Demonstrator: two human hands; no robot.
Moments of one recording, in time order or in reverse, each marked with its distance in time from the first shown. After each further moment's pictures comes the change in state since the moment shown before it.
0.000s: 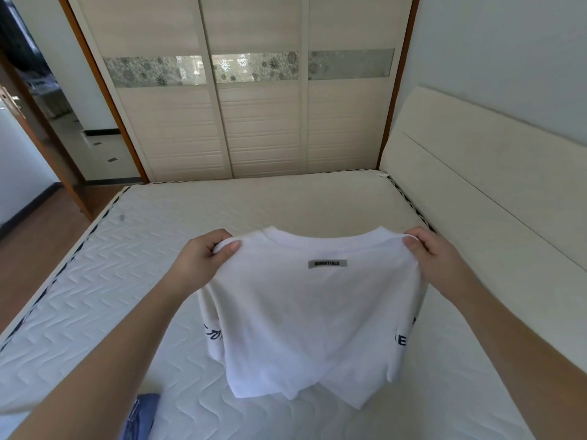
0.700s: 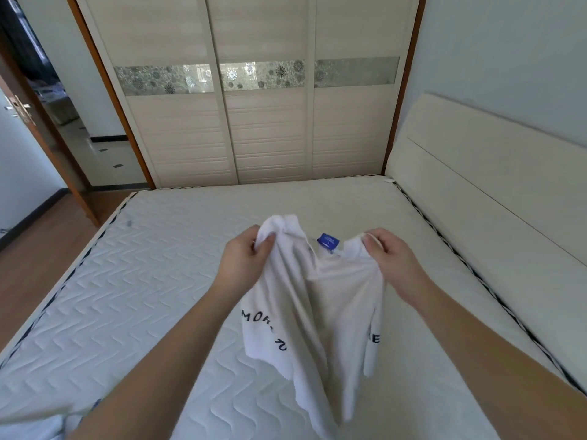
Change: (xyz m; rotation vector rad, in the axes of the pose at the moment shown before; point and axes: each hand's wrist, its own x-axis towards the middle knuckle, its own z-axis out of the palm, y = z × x) left_hand 0.009 0.027 0.028 -0.073 0.176 -0.029; right_hand 0.014 -0.057 0.090 0.309 -0.021 0.080
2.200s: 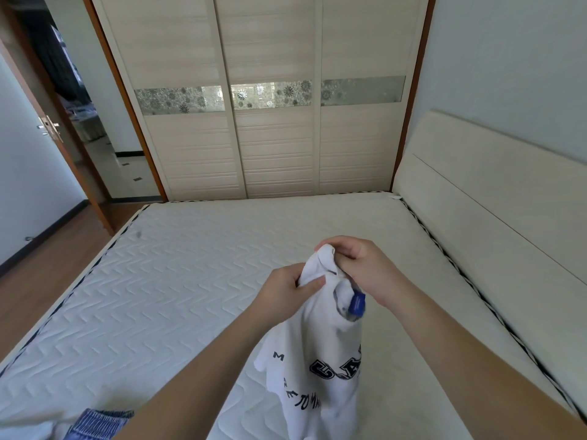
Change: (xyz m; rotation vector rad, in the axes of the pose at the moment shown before) left_hand -0.018 0.058 0.094 -0.036 -0.290 0.044; right_hand 0.008 -0.043 -0.025 0.143 -0.366 -0.046
